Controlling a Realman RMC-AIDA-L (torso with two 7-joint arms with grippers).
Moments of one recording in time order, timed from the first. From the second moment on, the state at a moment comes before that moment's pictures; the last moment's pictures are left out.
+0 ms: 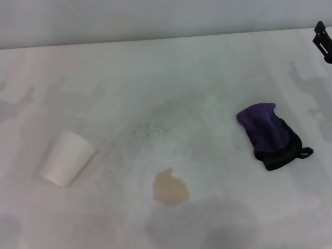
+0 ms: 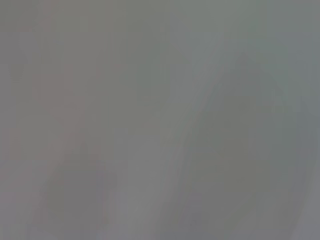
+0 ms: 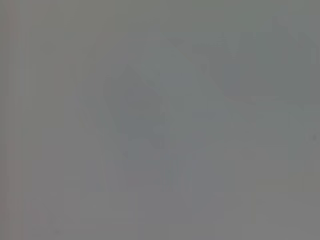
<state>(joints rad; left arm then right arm) -0.65 -2.08 2.85 -0.69 -0.85 1.48 -1.35 0.46 2.02 -0.39 0.02 2.17 1.24 -2.86</state>
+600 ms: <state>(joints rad) -0.66 -2.07 2.85 -0.54 -0.90 1.41 -1.24 0.42 2.02 -0.39 -0.02 2.17 1.23 -2.86</state>
